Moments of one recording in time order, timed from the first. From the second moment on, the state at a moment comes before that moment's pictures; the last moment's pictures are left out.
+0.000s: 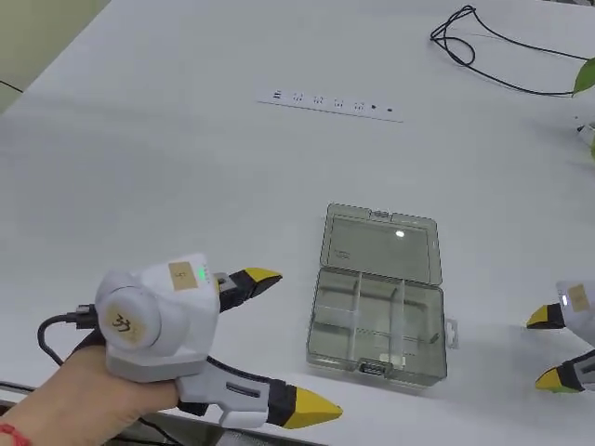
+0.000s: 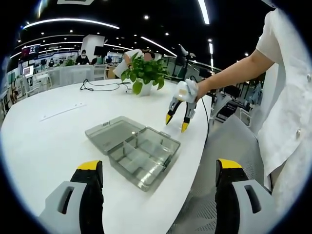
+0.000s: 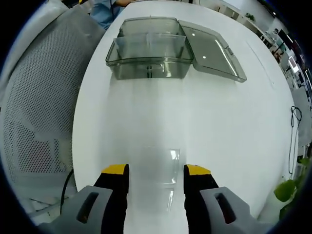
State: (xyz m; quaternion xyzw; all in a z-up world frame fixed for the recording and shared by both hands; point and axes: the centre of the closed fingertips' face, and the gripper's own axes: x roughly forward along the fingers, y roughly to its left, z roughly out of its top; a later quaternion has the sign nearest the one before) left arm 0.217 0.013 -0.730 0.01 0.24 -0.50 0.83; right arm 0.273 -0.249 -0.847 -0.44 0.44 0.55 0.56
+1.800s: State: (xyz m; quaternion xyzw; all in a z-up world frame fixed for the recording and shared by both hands) left arm 0.222 0.001 -0.706 0.00 0.22 -0.51 0.83; right arm 0.268 -0.177 -0.734 -0.40 0.32 0.51 0.70
